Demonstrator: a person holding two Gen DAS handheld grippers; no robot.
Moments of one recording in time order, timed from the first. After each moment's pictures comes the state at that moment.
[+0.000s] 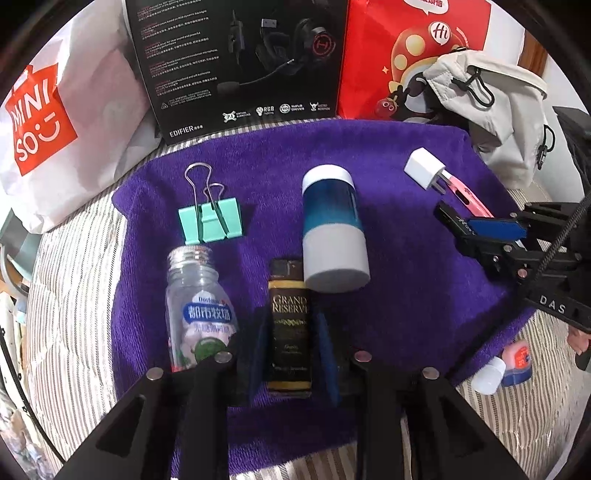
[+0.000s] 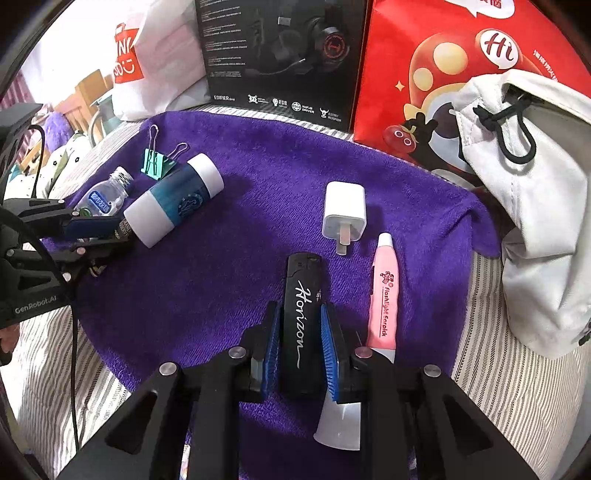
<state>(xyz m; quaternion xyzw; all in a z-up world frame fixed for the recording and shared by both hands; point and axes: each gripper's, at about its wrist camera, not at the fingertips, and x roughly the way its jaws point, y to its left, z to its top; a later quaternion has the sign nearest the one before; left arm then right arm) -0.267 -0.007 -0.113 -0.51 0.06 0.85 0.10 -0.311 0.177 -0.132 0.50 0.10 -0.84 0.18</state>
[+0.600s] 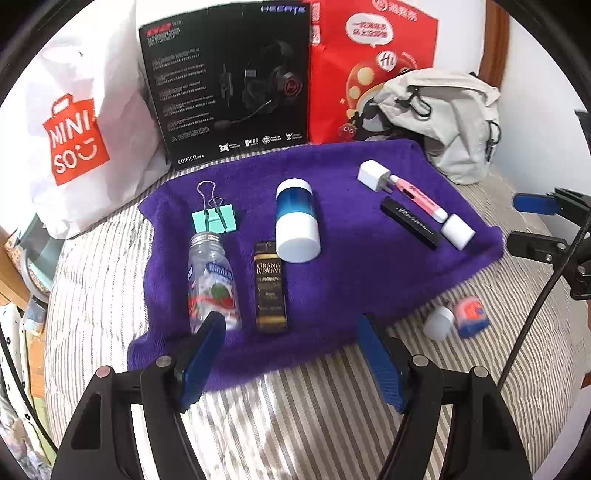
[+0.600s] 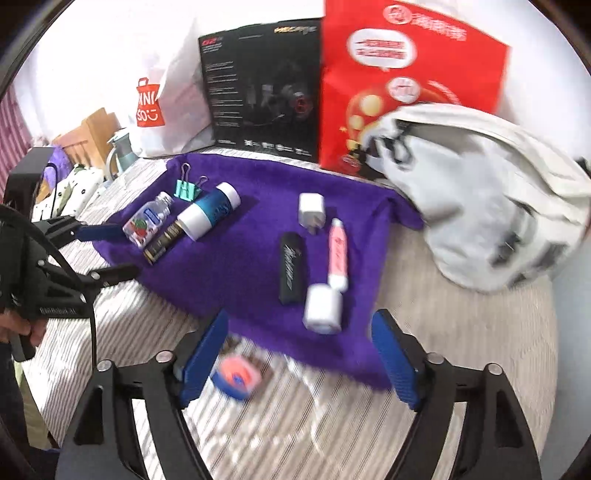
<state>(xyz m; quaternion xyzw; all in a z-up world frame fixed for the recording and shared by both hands) -0.196 -0.014 -0.073 -0.46 0.08 0.88 0.12 -0.211 0.226 -0.061 0.45 0.06 -0.88 0.14</state>
